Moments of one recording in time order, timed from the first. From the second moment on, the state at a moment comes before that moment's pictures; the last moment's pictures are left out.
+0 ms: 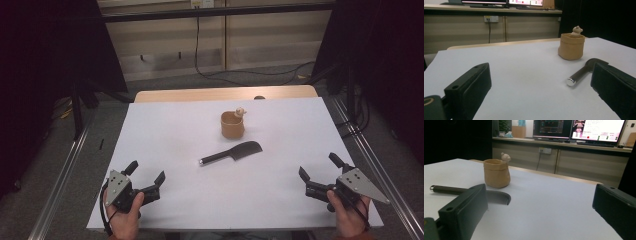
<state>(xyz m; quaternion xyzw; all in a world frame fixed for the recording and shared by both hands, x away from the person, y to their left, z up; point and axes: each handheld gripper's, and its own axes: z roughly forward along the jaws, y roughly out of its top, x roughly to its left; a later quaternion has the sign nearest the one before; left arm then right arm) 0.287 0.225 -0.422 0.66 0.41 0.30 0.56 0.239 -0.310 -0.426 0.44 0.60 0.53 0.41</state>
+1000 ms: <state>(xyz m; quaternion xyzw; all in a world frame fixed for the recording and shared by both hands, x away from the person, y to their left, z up) 0.288 0.222 -0.420 0.67 0.39 0.29 0.56 0.243 -0.306 -0.428 0.43 0.61 0.53 0.41</state>
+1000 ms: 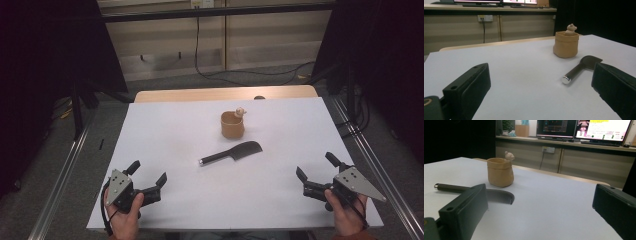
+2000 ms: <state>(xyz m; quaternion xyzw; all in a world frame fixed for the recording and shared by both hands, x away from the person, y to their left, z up) 0.310 0.188 -0.403 0.71 0.33 0.22 0.59 0.242 -0.305 -0.428 0.43 0.61 0.53 0.41</state>
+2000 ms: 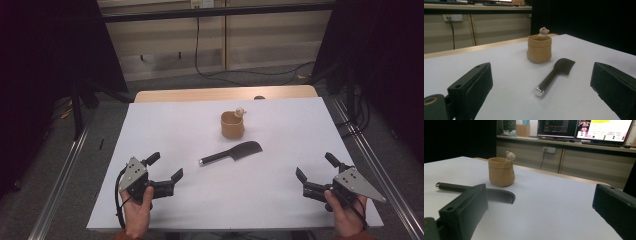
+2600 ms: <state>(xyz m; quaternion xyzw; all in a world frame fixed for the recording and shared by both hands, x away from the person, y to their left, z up) 0.327 0.173 -0.395 0.72 0.31 0.20 0.59 0.242 -0.305 -0.428 0.43 0.61 0.53 0.41</state>
